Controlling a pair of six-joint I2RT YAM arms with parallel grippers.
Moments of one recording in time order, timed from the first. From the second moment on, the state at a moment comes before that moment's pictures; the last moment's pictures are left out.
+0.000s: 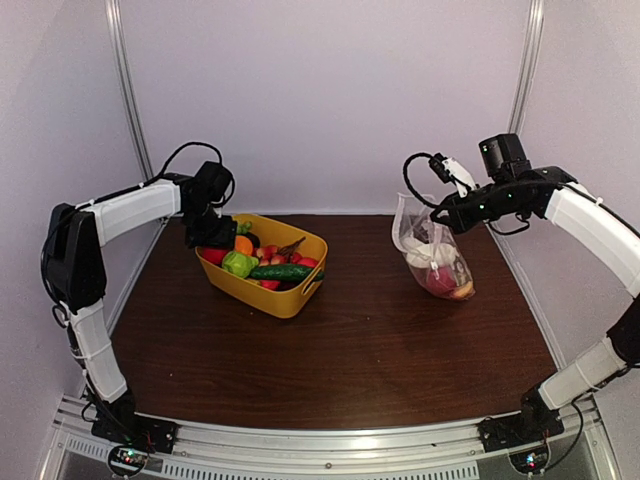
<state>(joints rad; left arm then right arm) -0.40 1.89 1.62 -0.82 -0.27 -0.34 0.35 1.41 1.43 -0.75 -0.30 -0.18</state>
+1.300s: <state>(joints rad) -0.70 1.71 1.67 -0.28 0.45 -0.49 0.38 1.49 1.55 -0.80 -0.30 -0.16</state>
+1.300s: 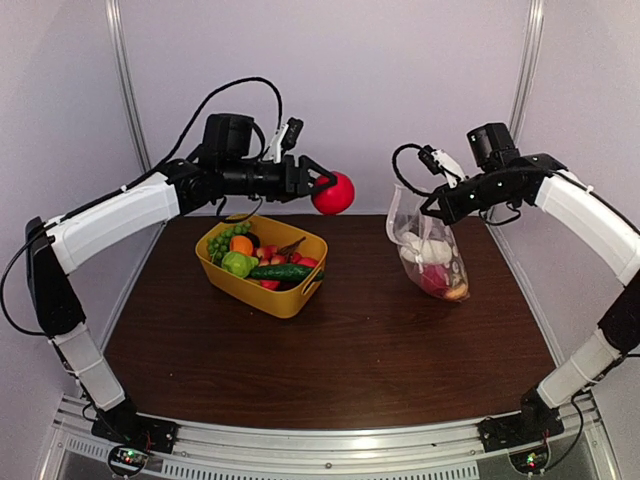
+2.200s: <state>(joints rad) -0.90 1.98 1.88 -0.08 0.34 -0.60 0.47 1.53 1.68 -0.90 -0.30 -0.12</state>
